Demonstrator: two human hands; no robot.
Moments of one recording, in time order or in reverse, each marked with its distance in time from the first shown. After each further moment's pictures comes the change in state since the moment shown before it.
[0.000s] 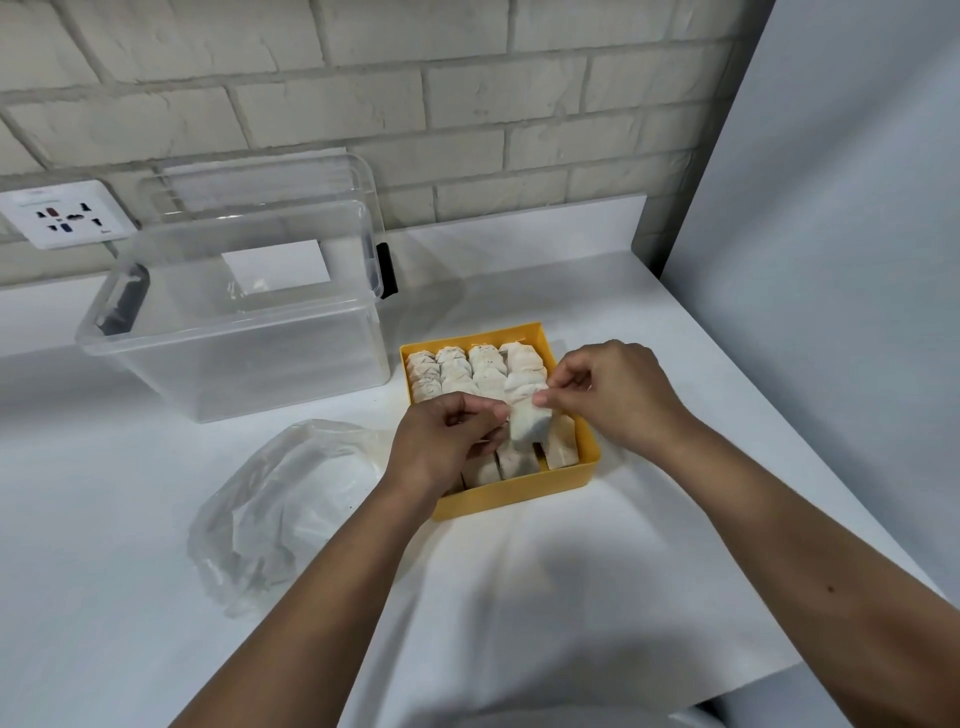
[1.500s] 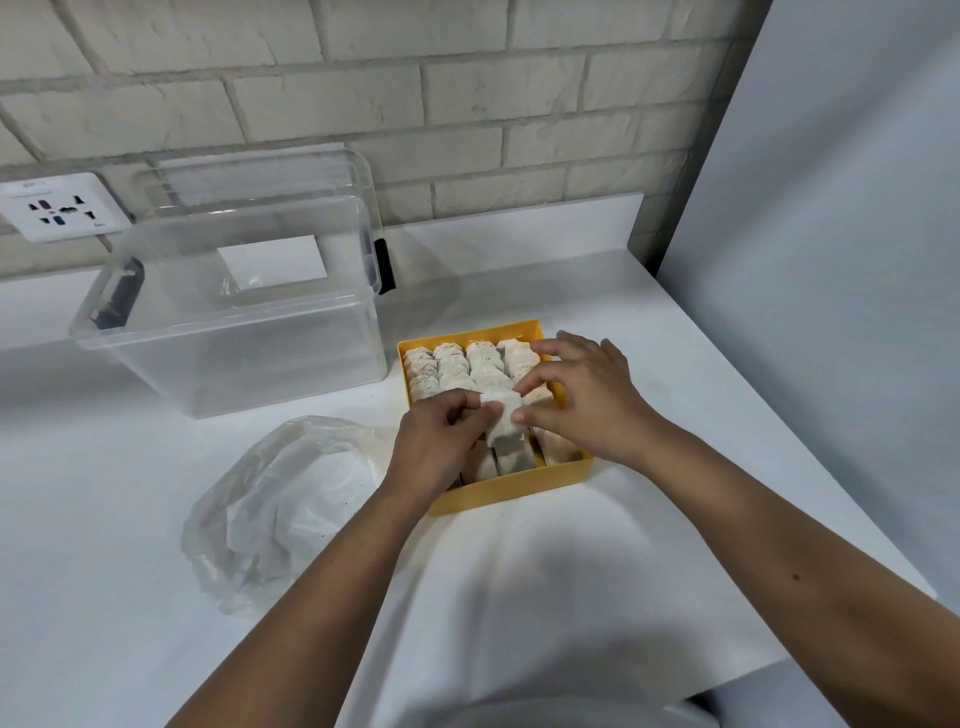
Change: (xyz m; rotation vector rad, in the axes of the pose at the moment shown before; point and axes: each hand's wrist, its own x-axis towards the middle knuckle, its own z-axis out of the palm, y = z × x) left_hand 0.004 -0.008 -0.003 0.299 0.033 0.138; right_hand 0.002 0.004 0.022 -0.130 -0.131 -0.063
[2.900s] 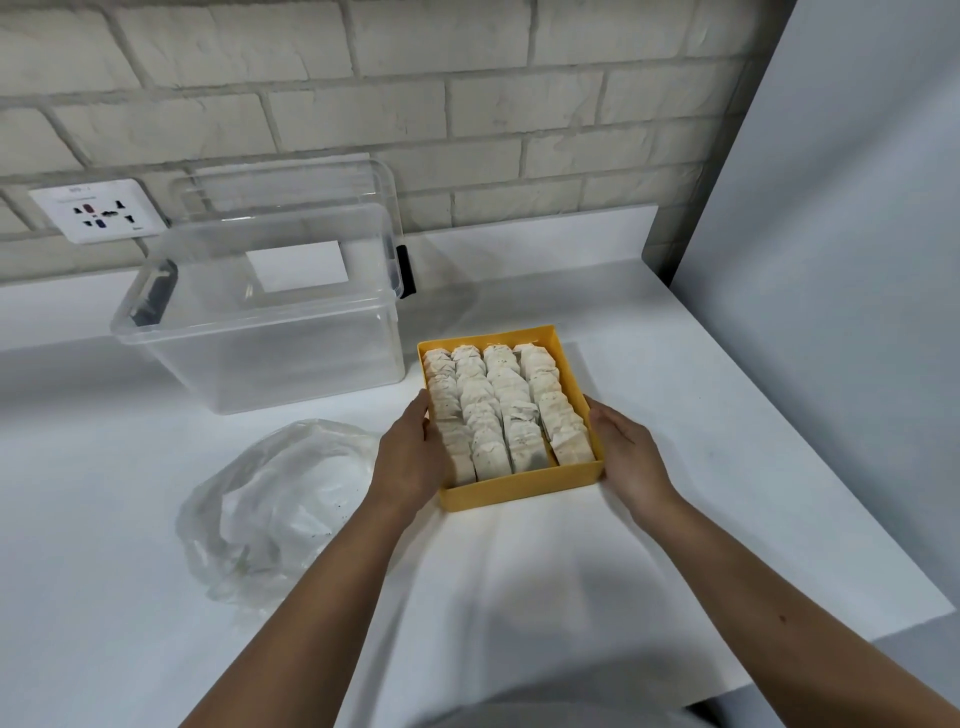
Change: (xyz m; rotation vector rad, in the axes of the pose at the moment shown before) left_hand -0.007 -0.017 -0.026 0.266 0.129 -0.101; right_hand -0.033 0.037 0.059 0.875 0.197 0.456
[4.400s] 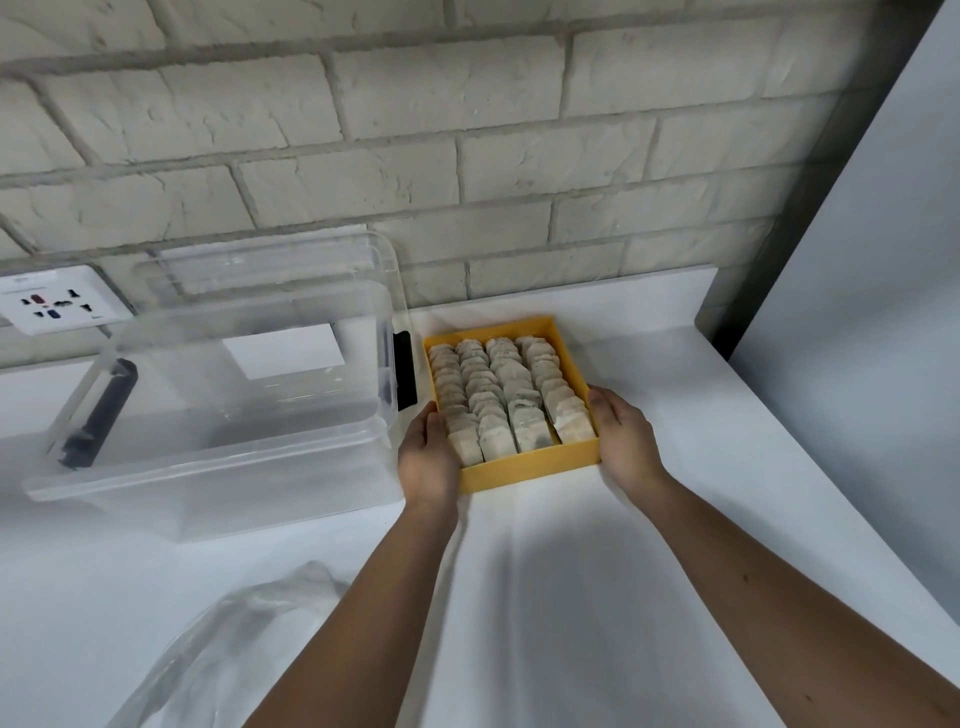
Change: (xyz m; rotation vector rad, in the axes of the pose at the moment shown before) left_hand 0.165 0.027 0.040 -0.594 0.297 -0.248; right_hand 0.197 -0.029 0.035 -0.204 0.050 -0.109
